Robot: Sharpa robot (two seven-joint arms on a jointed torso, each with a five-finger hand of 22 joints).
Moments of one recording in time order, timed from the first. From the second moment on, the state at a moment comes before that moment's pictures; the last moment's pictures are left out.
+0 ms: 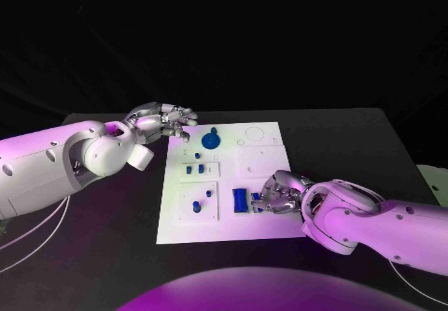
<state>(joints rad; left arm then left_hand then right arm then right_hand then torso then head) 1.21 -0.92 -0.03 1.47 -0.13 0.02 0.16 1.31 -0.17 0.36 0.24 0.32 0.87 0.16 0.37 0.35 1.01 0.10 0.39 0.09 1.10 0.03 1.05 0.42 0.17 1.06 0.14 0.35 1.13 1.05 -0.92 -0.17 1.89 -1.27 -0.40 -0.57 1.09 -0.24 0.52 0.29 0.09 1.06 0.03 0.44 0.61 1.47 -0.03 1.50 1.31 1.46 -0.09 1.57 1.31 0.08 1.46 0.02 1.10 1.31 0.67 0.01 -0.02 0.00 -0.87</state>
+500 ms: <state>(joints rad) 1.21 -0.92 -0.03 1.47 -0.13 0.02 0.16 1.31 -0.17 0.36 0.25 0.32 0.87 0.16 0.37 0.35 1.01 0.10 0.39 0.09 1.10 0.03 1.05 0.42 0.17 1.06 0.14 0.35 1.13 1.05 -0.93 -0.17 1.89 -1.27 -0.40 -0.57 1.04 -0.23 0.48 0.29 0.06 1.06 0.04 0.43 0.61 1.47 -0.03 1.50 1.31 1.46 -0.09 1.57 1.31 0.08 1.46 0.02 1.09 1.31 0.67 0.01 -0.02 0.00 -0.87</state>
